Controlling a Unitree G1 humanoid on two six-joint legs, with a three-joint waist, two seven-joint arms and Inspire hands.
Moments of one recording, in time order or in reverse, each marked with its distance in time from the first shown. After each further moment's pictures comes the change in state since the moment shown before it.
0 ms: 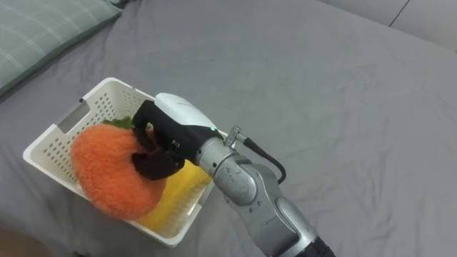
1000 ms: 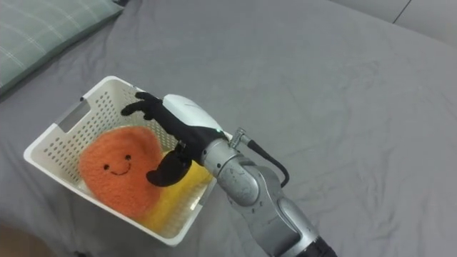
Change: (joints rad) left arm 0.008 -0.010 0.007 -0.026 0.000 0.019 0.019; right arm 0.001 -0.037 -0.007 0.034 0.009 -0.001 -0.049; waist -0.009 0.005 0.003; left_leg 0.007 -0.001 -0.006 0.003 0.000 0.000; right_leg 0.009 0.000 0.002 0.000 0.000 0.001
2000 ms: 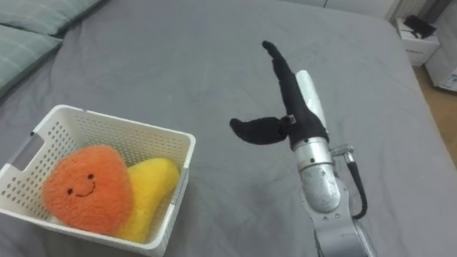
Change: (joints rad) left arm 0.070 -0.029 0.118 0.069 -0.040 -0.001 0.018; right arm 0.250 -0.030 -0.491 -0.027 0.259 -0.109 -0.316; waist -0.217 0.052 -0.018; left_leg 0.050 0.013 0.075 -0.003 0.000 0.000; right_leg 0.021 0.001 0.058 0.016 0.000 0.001
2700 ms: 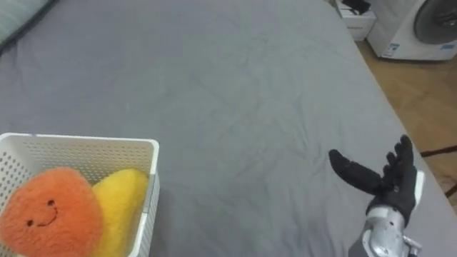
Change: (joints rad) left arm 0.079 -0.012 0.023 0.017 -0.047 0.004 0.077; right arm 0.136 0.029 -0.262 0.453 0.690 -0.074 -0.263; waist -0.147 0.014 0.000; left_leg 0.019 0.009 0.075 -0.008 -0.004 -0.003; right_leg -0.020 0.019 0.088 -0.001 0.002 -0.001
